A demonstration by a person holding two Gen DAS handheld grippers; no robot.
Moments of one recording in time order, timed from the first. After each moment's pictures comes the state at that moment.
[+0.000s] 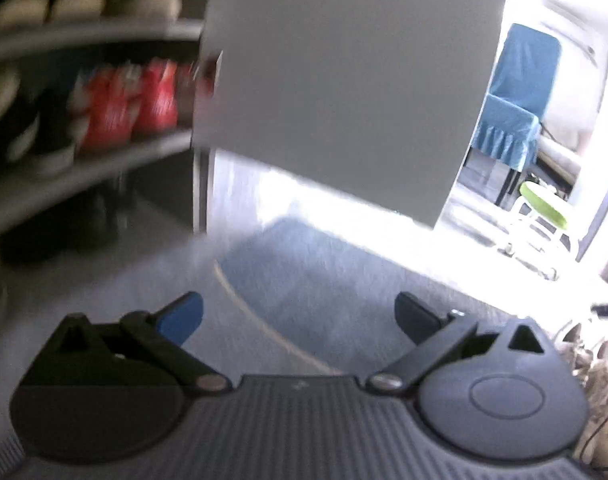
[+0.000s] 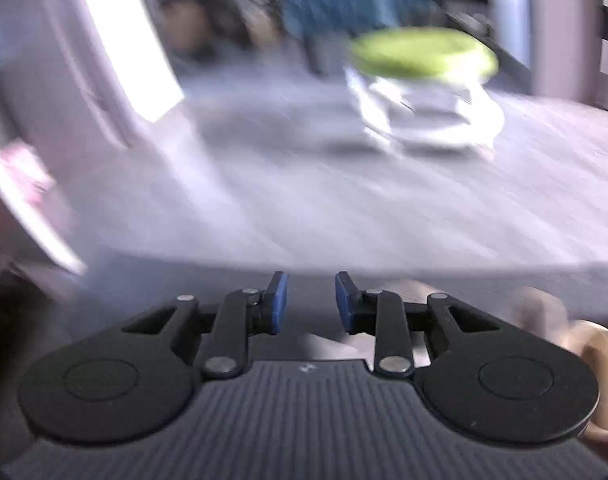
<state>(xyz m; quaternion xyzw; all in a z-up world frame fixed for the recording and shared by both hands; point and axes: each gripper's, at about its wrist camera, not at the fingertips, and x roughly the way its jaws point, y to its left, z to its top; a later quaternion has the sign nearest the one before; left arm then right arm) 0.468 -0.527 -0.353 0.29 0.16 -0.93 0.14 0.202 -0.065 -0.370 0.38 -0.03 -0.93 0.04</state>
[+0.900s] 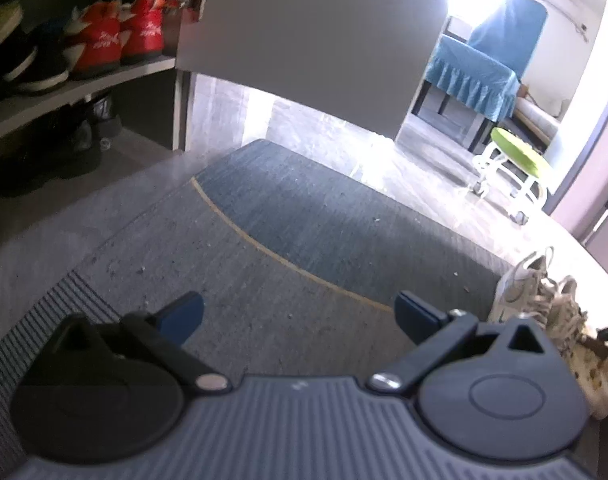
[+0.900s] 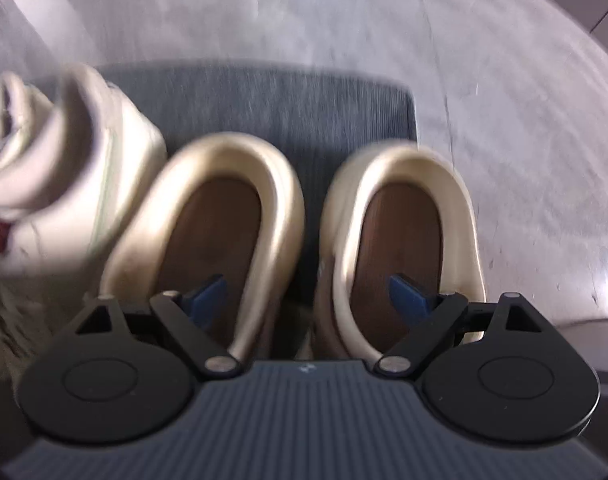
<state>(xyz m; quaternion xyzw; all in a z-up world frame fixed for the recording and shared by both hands) 0.511 -0.509 -0.363 0.35 0.18 -0.91 0.09 0.210 0.153 -0.472 0.63 -0.03 -0.77 -0.05</state>
